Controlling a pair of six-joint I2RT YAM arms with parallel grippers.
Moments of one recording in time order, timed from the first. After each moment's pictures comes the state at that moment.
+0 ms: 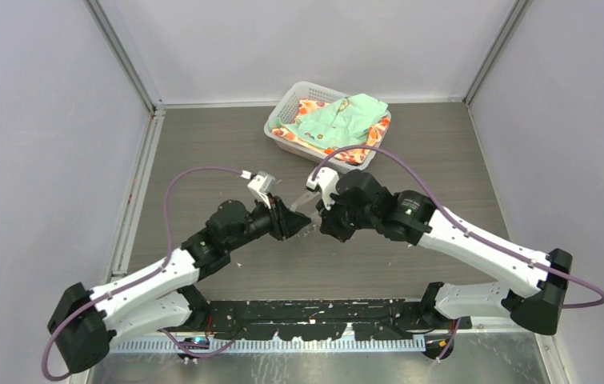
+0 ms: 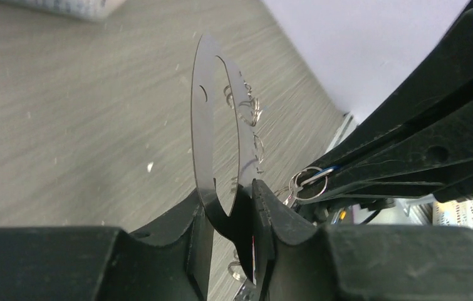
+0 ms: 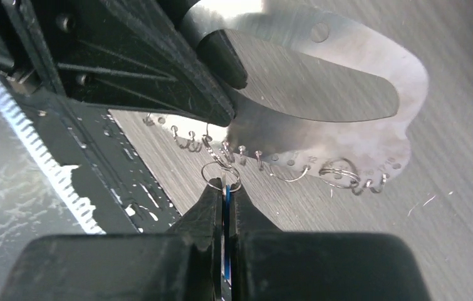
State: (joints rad) left arm -0.82 0.89 0.55 0.22 0.14 -0.61; right arm 0.98 1.17 1.20 -0.73 -0.05 0.08
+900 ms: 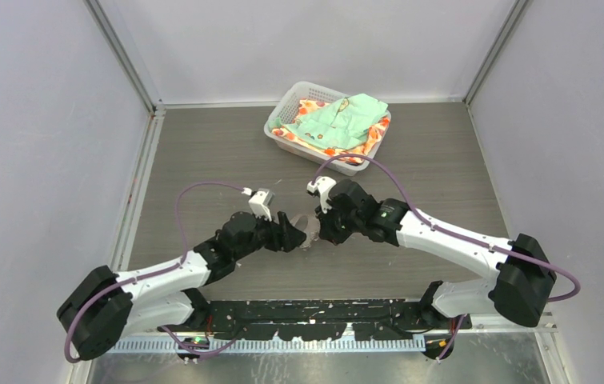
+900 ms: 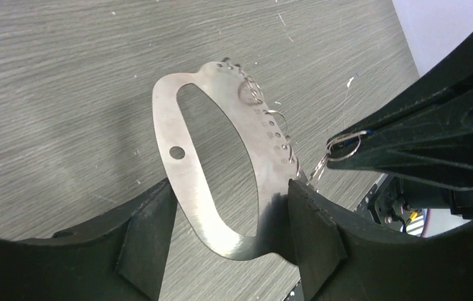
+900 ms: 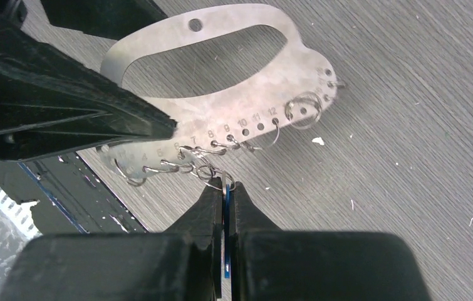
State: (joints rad) left arm -0.81 1.07 0.34 0.38 0.05 -0.65; right arm 0.89 1.29 0.91 -0.45 -0.07 0.18
